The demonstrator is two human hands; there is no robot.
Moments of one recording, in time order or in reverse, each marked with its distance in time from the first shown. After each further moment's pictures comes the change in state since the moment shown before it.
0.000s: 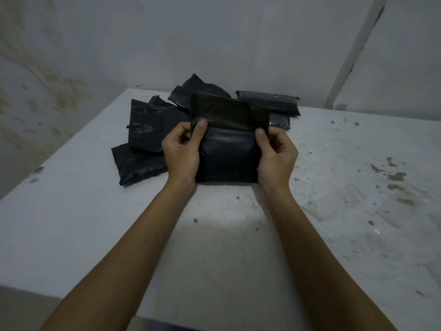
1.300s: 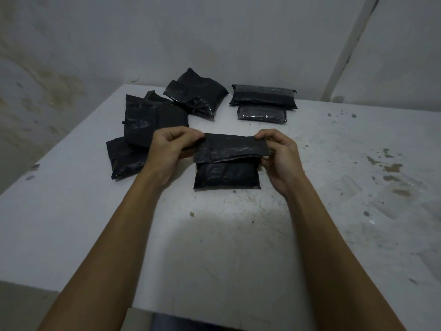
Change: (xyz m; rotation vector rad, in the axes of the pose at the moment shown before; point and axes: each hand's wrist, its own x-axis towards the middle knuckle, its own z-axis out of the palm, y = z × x) left_hand 0.014 0.011 -0.035 0.118 -0.378 -0.125; right_hand 0.026 0.007 -0.042 0.133 -0.385 0.272
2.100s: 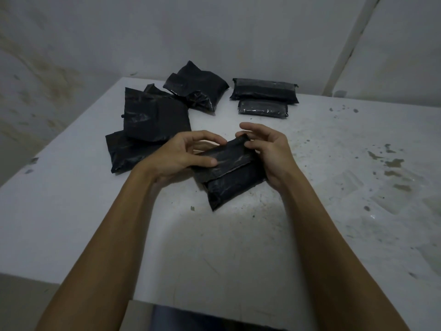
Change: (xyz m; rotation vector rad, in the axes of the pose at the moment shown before) left_hand -0.005 0.008 -0.004 0.171 -0.490 -0.217; right_hand -0.003 0.002 0.015 -0.128 -0.047 0.036
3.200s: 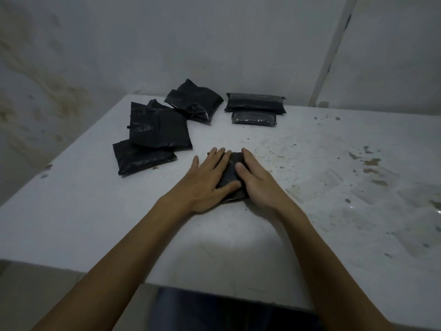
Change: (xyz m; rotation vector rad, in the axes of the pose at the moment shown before) left_hand -0.019 -0.019 0.074 1.125 0.039 0.041; right_hand -0.085 -0.010 0.012 -0.641 -0.106 0.038
